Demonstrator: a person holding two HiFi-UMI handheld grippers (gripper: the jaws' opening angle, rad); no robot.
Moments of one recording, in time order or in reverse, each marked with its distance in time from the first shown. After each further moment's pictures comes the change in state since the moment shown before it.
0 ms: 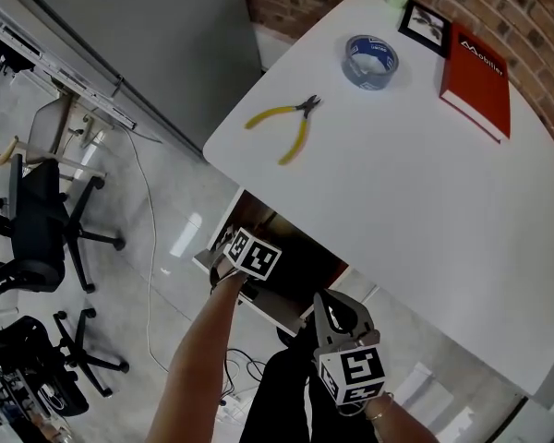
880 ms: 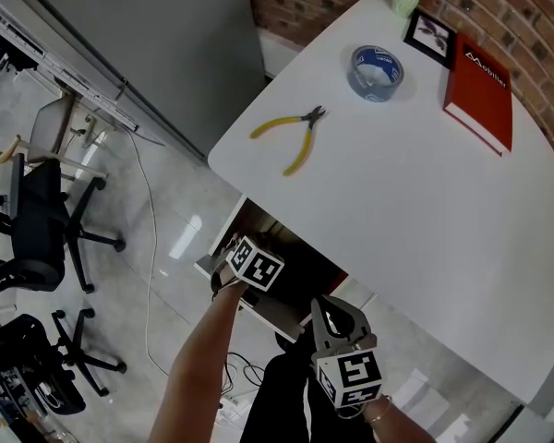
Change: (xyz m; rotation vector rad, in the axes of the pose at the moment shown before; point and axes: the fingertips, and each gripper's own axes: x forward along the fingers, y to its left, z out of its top) left arm -0.005 -0.006 0.011 0.050 -0.037 -0.009; right arm 0.007 0.000 0.001 -0.016 0.023 0.023
